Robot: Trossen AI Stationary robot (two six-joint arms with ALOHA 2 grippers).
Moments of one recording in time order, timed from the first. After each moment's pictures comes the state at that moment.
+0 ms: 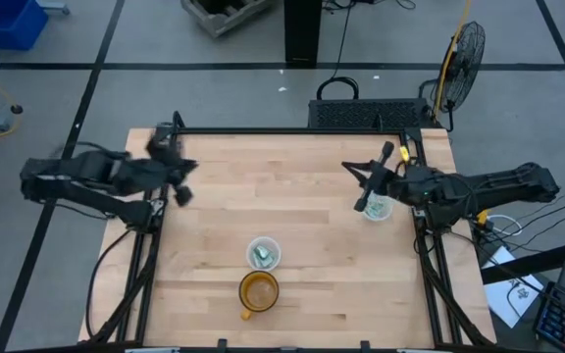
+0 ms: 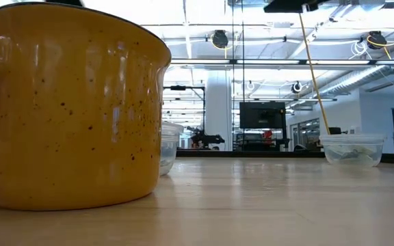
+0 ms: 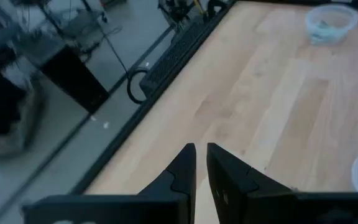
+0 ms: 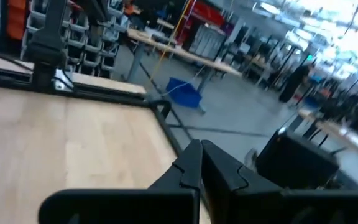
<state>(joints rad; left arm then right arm) -0.11 0.86 1.13 -1.06 -0.64 -0.30 0.11 0.87 0.73 0.03 0.63 -0.34</state>
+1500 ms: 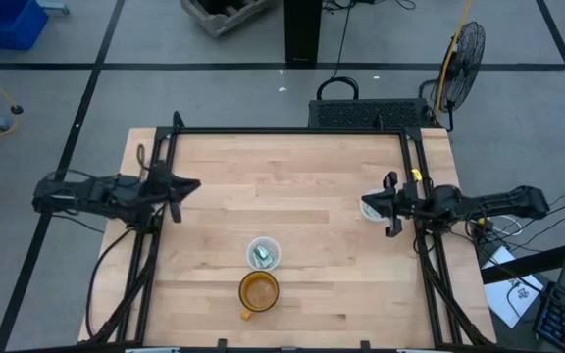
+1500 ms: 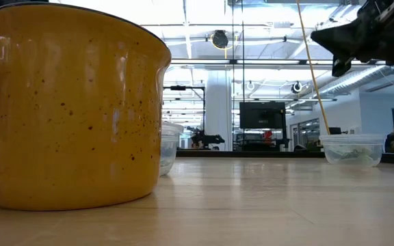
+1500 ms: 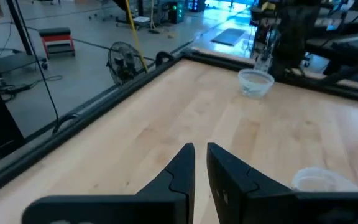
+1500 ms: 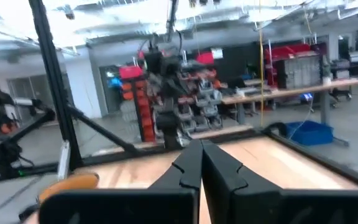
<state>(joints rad) -0.13 0.25 0.44 -0.50 -0.49 -0.25 0.08 0.24 0.02 0.43 0.19 0.12</state>
